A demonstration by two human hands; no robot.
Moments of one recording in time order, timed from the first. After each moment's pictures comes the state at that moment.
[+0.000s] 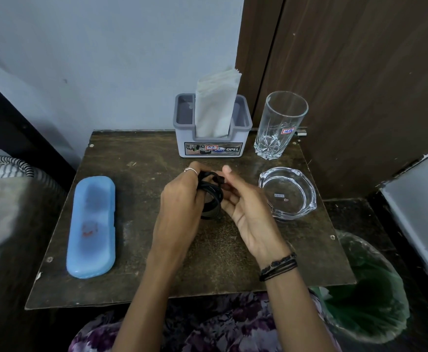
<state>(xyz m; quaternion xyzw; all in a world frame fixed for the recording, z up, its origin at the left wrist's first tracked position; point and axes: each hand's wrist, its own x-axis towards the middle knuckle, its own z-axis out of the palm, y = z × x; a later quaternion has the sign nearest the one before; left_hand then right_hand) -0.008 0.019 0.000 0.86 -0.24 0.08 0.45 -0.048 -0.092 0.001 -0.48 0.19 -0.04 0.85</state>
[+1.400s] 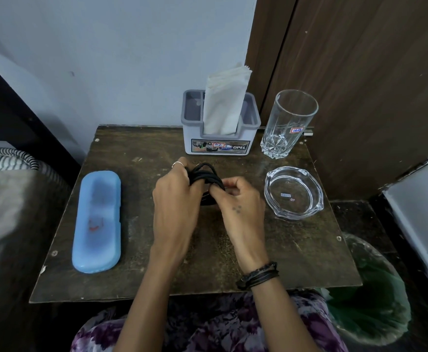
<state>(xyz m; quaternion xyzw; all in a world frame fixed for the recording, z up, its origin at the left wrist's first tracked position) -0.004 0.023 0.004 0.88 -0.10 0.09 0.45 -0.046 -0.063 -0.008 -0.74 0.28 -0.15 0.59</state>
